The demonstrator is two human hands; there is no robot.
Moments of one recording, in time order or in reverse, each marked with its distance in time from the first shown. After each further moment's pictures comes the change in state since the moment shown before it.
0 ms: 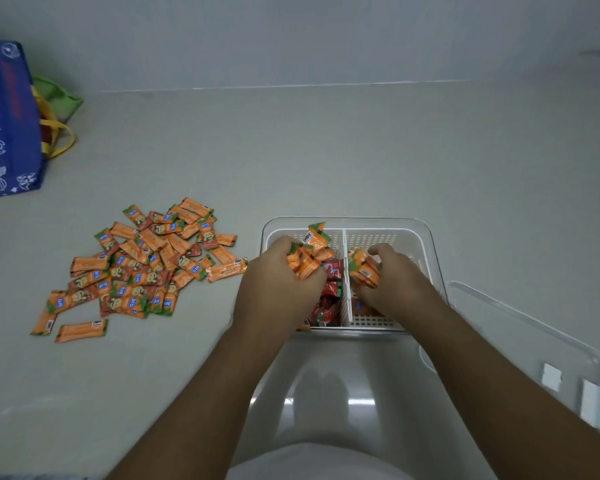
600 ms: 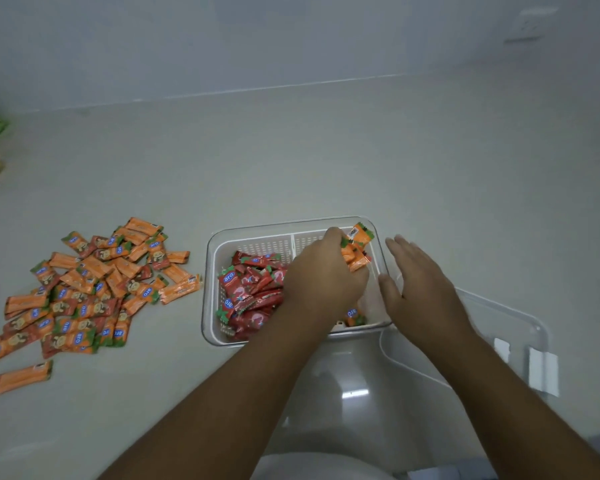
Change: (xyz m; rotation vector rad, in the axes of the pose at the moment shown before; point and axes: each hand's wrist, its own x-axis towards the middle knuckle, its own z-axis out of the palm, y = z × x) left_hand 0.015 0.074 0.095 0.225 -0.279 0.159; right_hand -0.049 0.064 -0.045 0.001 0.292 -0.051
